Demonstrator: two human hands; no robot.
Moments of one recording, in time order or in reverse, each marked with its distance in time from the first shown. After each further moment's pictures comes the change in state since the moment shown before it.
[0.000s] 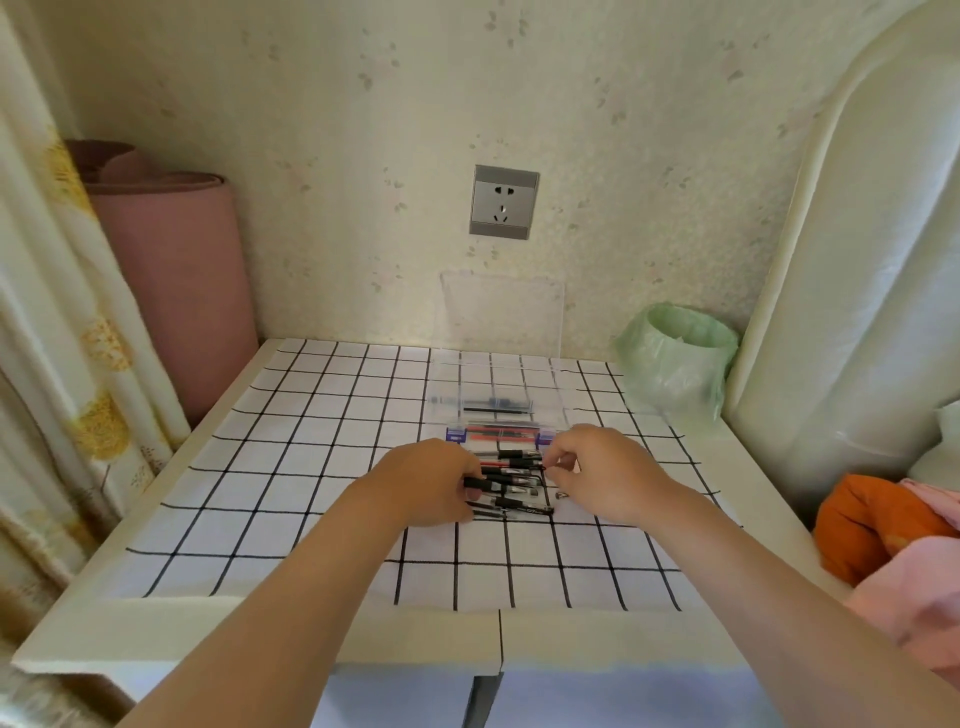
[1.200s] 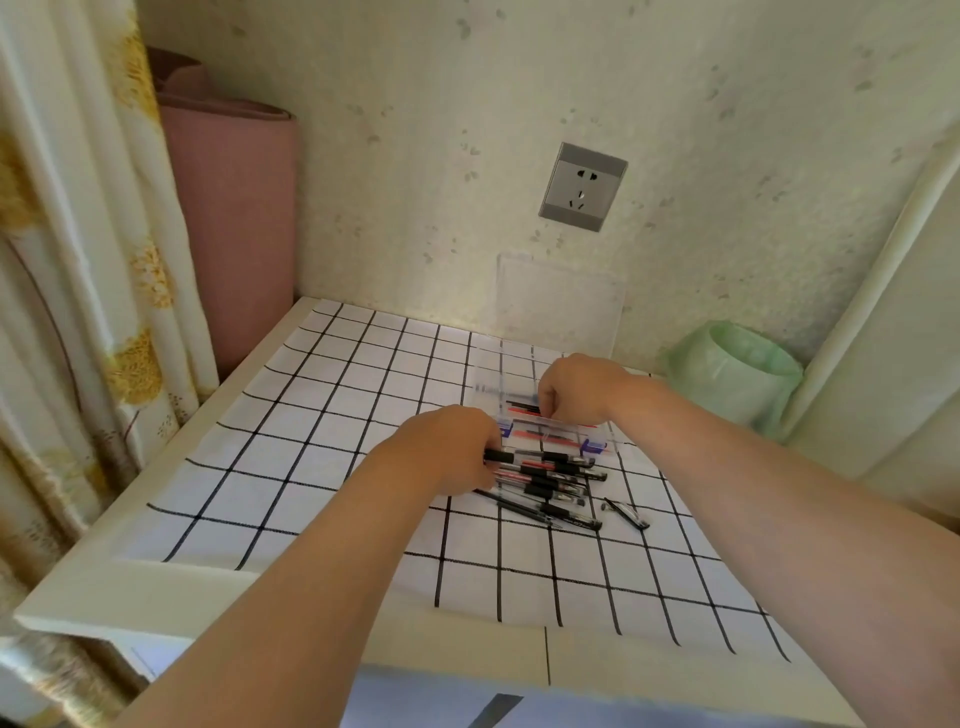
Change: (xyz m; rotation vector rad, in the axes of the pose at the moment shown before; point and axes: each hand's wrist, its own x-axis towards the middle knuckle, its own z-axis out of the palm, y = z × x) left_hand -0.002 -0.033 -0.013 -0.129 0.092 -0.058; right_hand 0.146 -0.035 -0.004 -0.435 -0.349 -0.108
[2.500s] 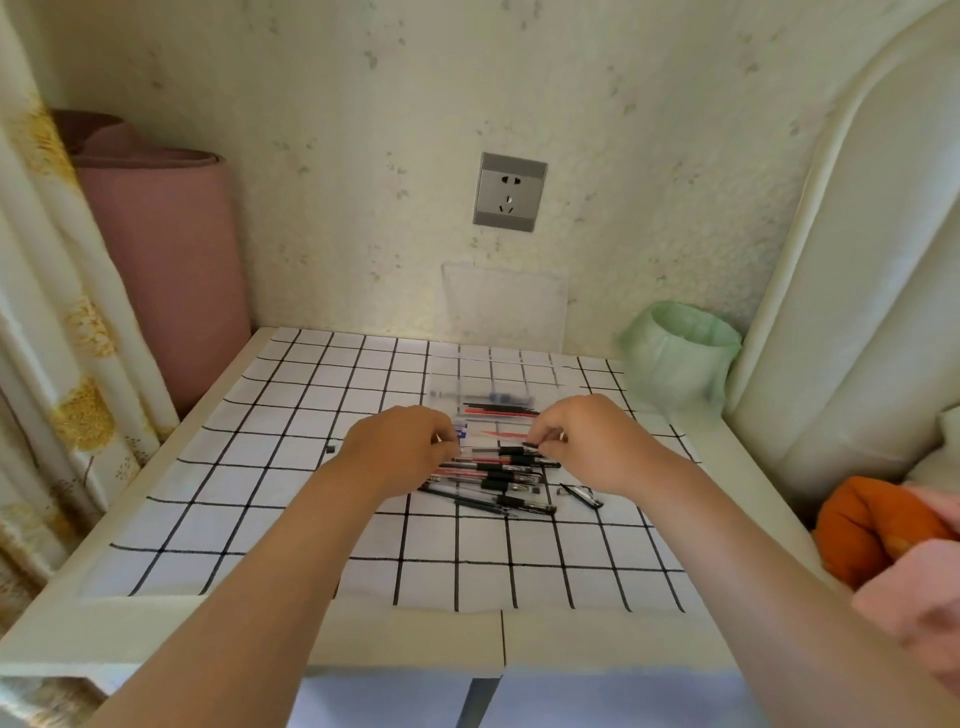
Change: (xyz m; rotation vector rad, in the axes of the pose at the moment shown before) left_hand 0.002 0.008 0.001 0.024 0.141 -0.096; right_hand -0.126 -0.006 0.031 0.442 0.318 0.056
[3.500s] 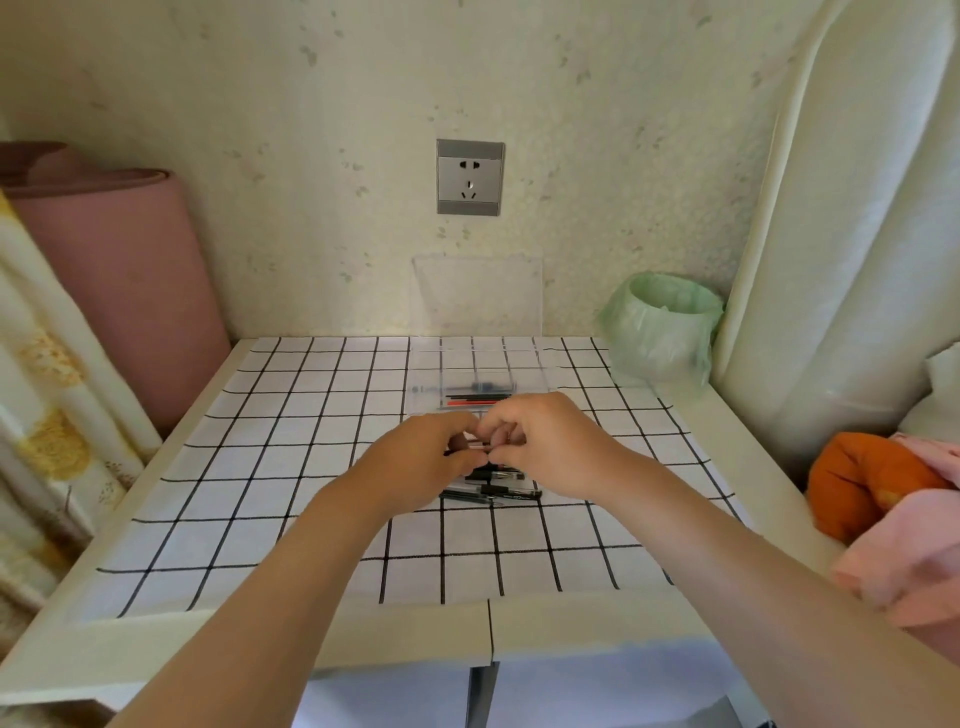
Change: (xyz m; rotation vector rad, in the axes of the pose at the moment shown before) left_hand 0.000 0.024 0.021 -0.327 -0.071 0.225; right_hand -0.011 -0.014 0.017 0.322 0.049 -0.120
